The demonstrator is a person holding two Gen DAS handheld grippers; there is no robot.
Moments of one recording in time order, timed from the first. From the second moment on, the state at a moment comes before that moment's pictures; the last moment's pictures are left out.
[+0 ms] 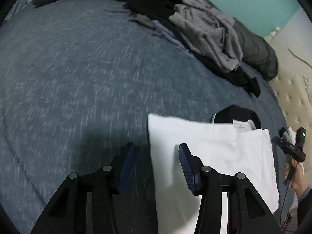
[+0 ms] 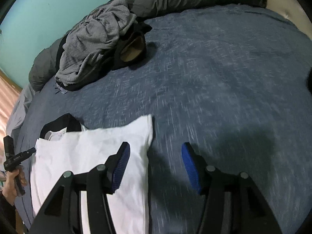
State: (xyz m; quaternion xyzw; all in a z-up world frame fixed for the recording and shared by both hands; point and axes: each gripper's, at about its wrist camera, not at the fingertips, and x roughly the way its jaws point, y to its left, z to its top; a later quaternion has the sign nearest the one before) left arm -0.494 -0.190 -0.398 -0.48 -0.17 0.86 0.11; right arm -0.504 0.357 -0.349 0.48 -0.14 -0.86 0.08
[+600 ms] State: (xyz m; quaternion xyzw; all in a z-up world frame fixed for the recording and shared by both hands) left arm -0.483 -0.195 -0.355 -0.41 -0.14 0.89 0.10; right arm -0.501 0.341 -0.309 0.41 -0.06 -0.91 0.09
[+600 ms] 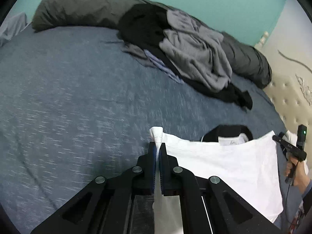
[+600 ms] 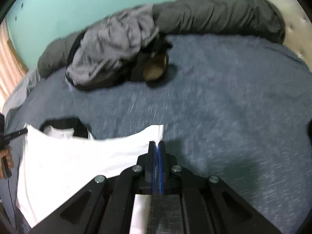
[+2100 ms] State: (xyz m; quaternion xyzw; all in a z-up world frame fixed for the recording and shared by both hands) left arm -0.222 -0.186 -0.400 -0.48 -0.18 0.85 0.07; right arm -0.315 0.131 -0.338 0.54 -0.07 -0.81 0.21
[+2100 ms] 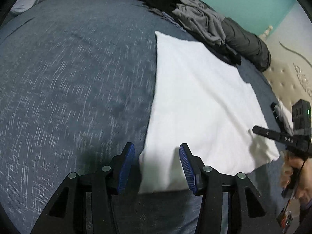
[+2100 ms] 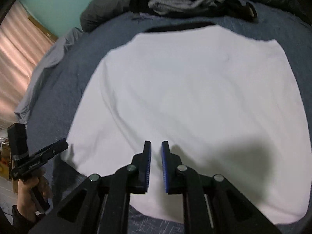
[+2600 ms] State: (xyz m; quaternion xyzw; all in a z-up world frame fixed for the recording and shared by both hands) left arm -0.204 -0.195 -0.412 -0.48 -0.22 0.84 0.13; right arm -0.305 0.142 -0.351 0.53 -0.11 -0.83 0.16
